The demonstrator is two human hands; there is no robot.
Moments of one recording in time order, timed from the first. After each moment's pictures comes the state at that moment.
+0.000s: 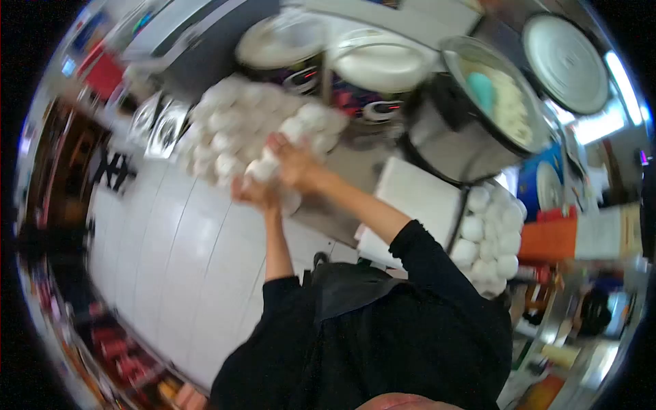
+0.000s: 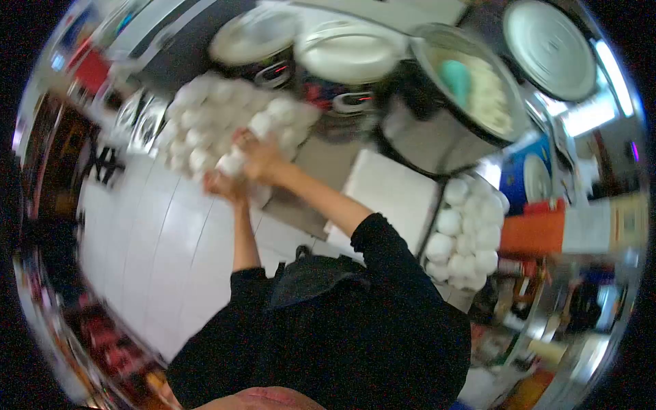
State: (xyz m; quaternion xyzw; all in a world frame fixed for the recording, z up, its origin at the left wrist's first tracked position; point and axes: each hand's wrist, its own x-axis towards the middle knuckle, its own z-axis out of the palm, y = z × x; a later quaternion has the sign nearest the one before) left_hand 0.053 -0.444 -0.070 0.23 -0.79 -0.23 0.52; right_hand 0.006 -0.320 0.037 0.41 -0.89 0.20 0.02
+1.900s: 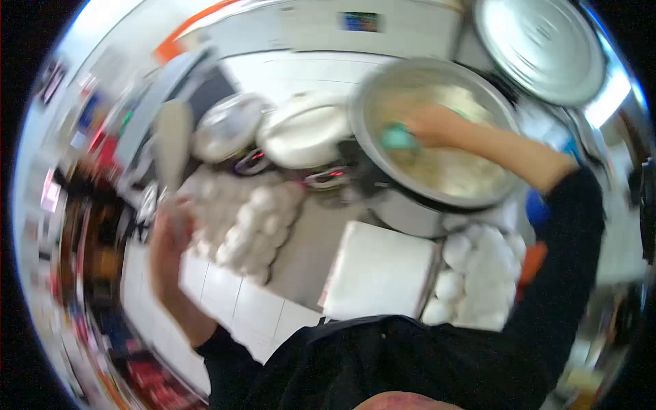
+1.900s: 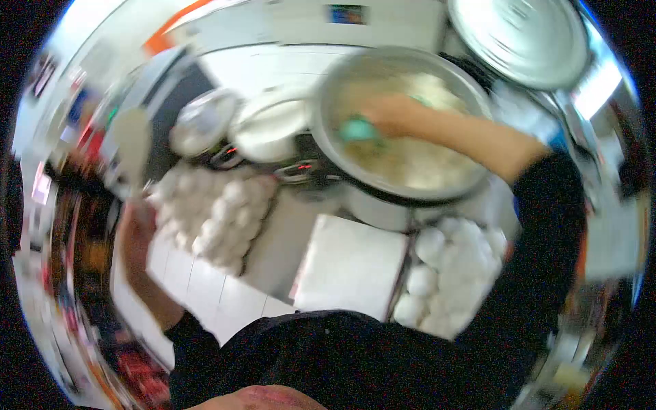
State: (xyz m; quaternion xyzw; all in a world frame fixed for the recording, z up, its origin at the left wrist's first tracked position) left_hand 0.035 -0.344 0.280 0.08 -0.73 -0.67 0.12; right_hand -0.169 0.092 0.207 0.42 -0.91 -0.07 0.01
